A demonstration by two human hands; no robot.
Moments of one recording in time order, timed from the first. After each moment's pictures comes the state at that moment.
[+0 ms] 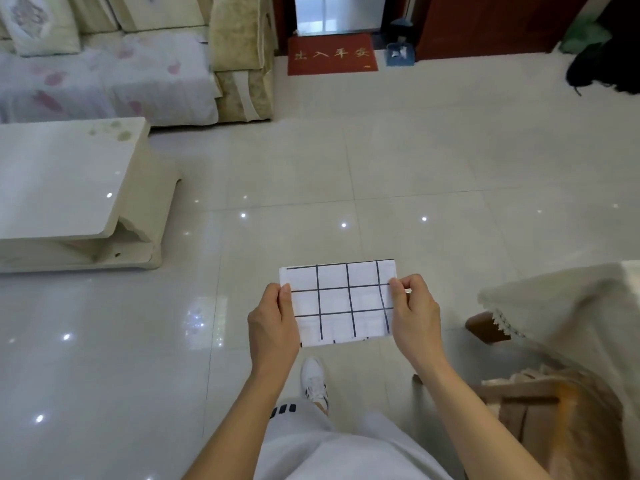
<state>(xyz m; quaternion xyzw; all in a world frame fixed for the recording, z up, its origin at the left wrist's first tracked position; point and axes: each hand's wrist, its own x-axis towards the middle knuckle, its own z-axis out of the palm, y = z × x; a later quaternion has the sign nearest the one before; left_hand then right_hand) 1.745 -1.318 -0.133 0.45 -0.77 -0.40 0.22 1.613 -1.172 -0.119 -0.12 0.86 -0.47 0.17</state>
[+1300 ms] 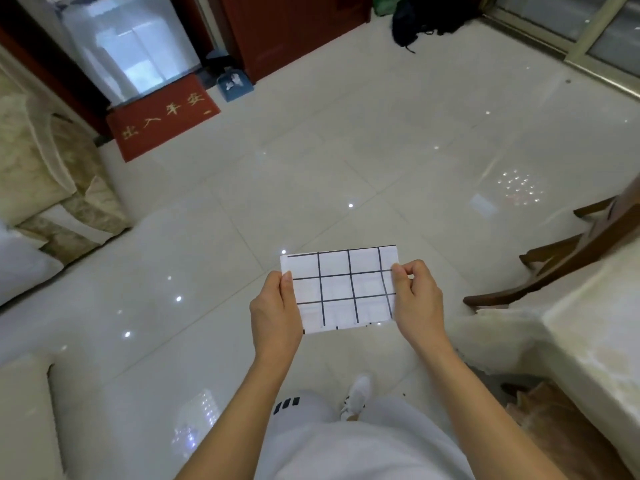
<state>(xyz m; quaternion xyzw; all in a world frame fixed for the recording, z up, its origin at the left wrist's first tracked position) 1.220 -1.329 -0.125 0.26 -0.86 -0.43 0.08 1.179 -1.138 -0.132 0.12 0.85 -0.51 0.04</state>
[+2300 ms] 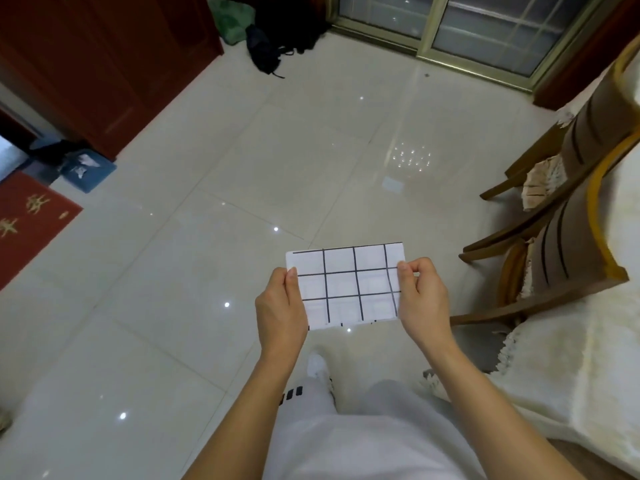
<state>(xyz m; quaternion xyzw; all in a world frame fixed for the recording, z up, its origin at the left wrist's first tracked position) 0.814 -1.296 -0.141 0.06 -0.87 -0.48 -0.03 0.866 -1.109 -0.128 0.30 0.83 -0.46 -0.09</state>
